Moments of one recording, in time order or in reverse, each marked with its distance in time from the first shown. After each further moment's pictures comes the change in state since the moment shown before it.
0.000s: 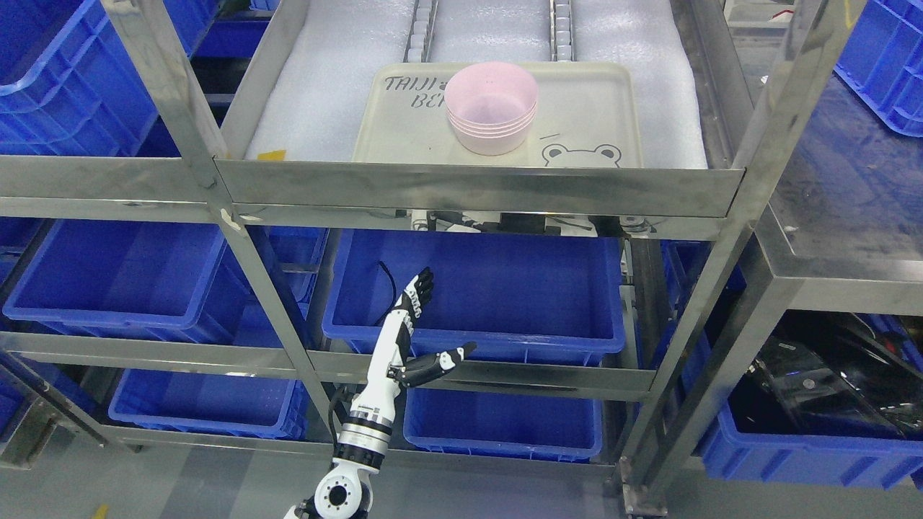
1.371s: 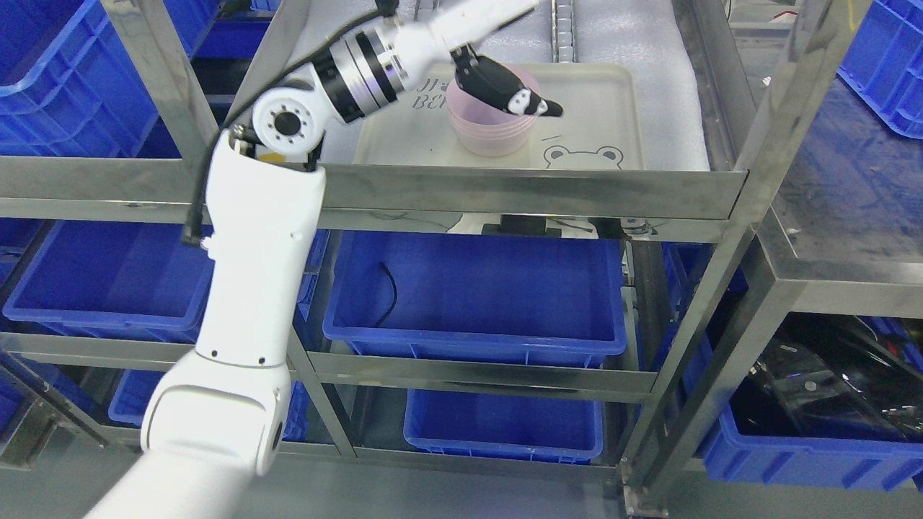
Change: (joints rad) left arm -0.883 0.041 -0.014 0.013 -0.198 -0.055 -0.858; right arm 0.000 0.000 0.000 0.000 0.000 0.000 0.000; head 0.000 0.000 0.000
